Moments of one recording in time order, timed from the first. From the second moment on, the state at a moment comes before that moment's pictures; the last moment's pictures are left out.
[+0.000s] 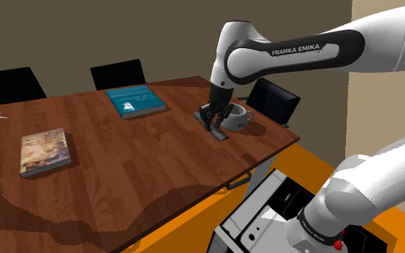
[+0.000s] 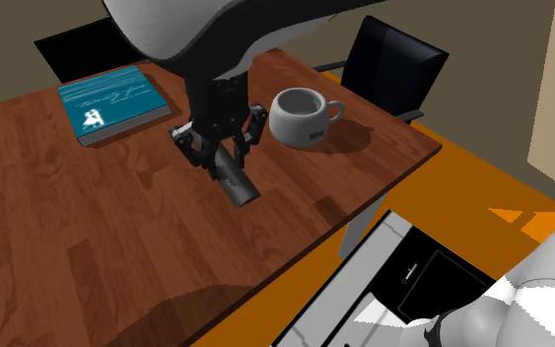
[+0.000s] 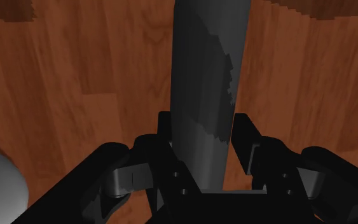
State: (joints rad) arm -0.02 -0.33 0.24 -2.28 0.17 1.97 0.34
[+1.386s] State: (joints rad) arm -0.23 -0.08 -0.07 -2.03 0.08 1.93 -0.13
